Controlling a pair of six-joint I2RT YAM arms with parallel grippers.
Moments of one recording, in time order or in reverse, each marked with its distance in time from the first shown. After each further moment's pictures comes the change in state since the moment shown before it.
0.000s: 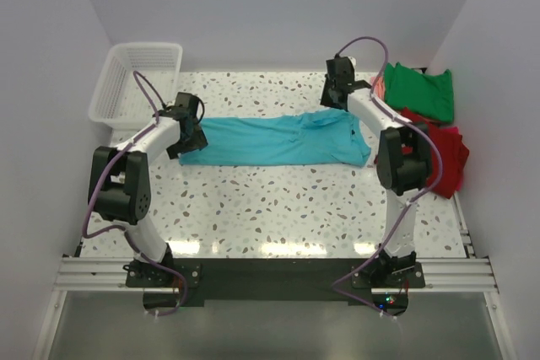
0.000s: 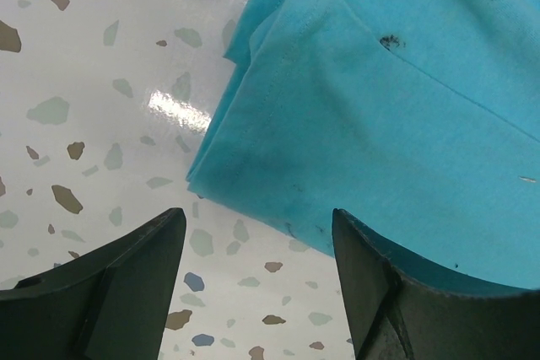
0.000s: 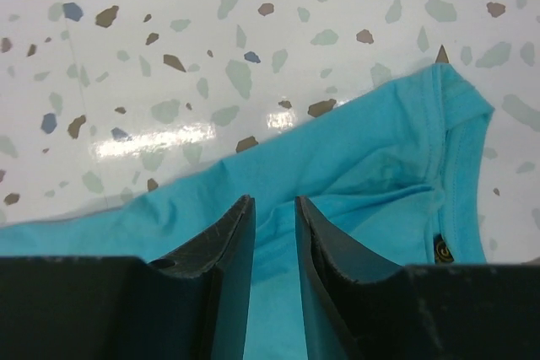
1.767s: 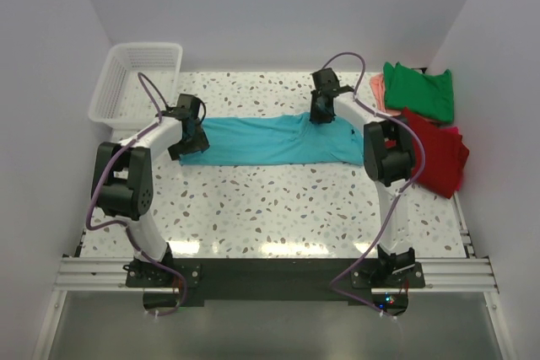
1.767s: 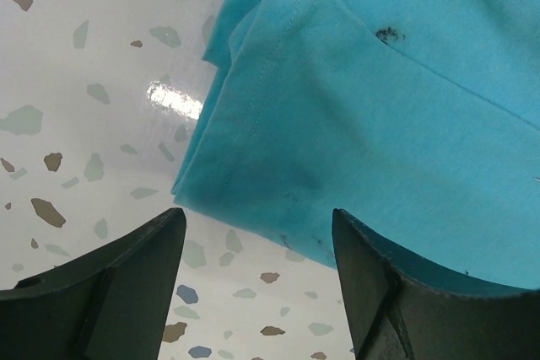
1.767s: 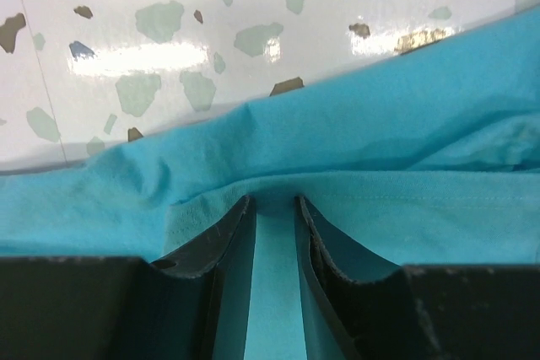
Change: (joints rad) left arm 0.000 0.043 0.000 0.024 0.024 0.024; right arm 0.041 0.121 0.045 -0.113 -0.111 -0.019
